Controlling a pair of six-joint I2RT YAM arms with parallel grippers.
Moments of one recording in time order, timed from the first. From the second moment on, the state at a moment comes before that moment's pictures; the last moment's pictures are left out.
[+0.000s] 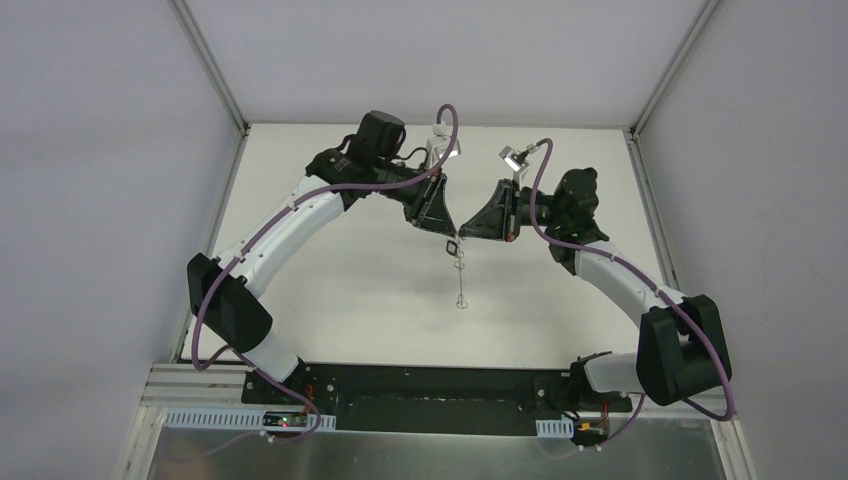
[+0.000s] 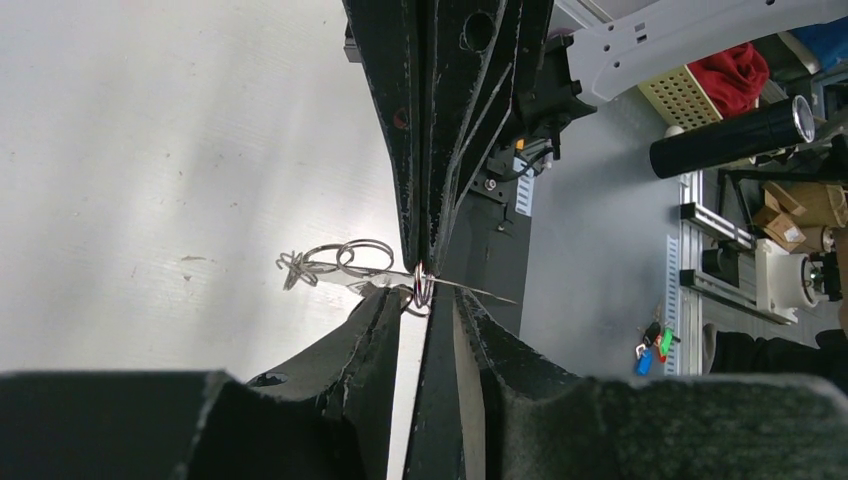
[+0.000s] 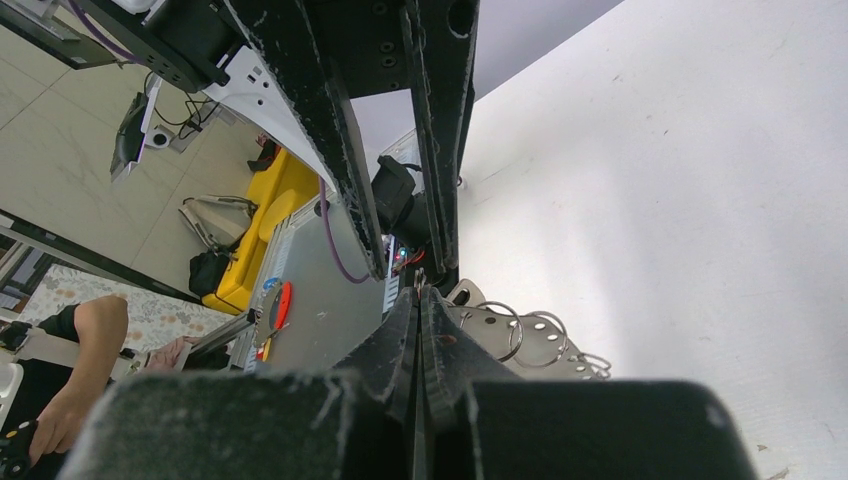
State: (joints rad) left arm -0.61 1.59 1.60 -0.71 0.93 -0.03; right arm 0.35 1.34 0.81 0.64 -1.25 0.80
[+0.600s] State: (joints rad) left arm -0.61 1.62 1.57 -0.65 0.98 -0.11; right arm 0.35 1.34 0.80 0.64 -1.24 0.79
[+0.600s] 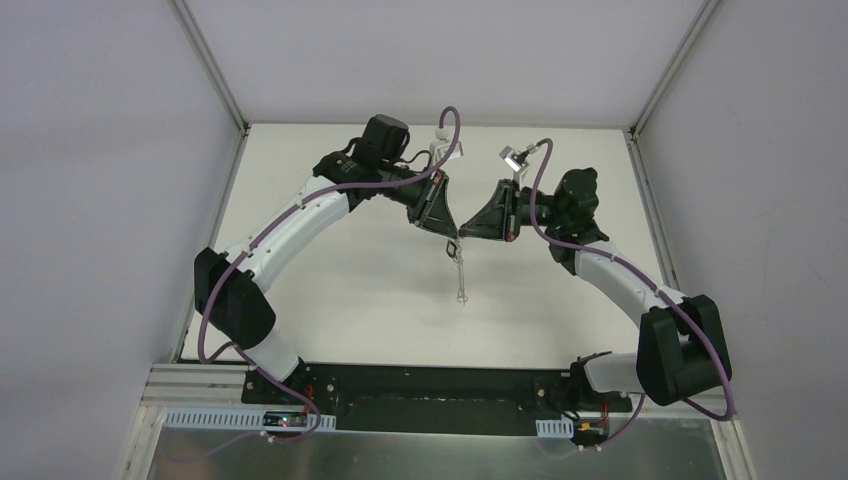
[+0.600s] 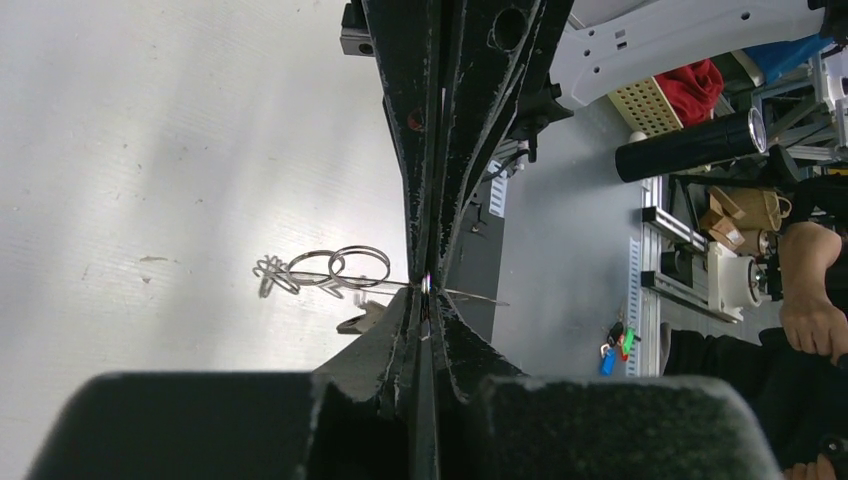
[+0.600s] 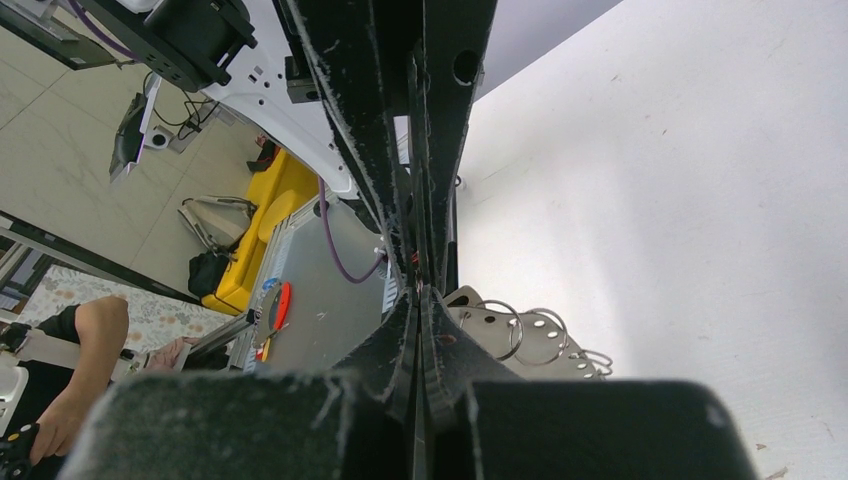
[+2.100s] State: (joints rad) left arm -0.70 1.76 1.81 -1.10 0.78 0.10; right arm 0.39 1.31 0.82 0.33 -1.22 0.50
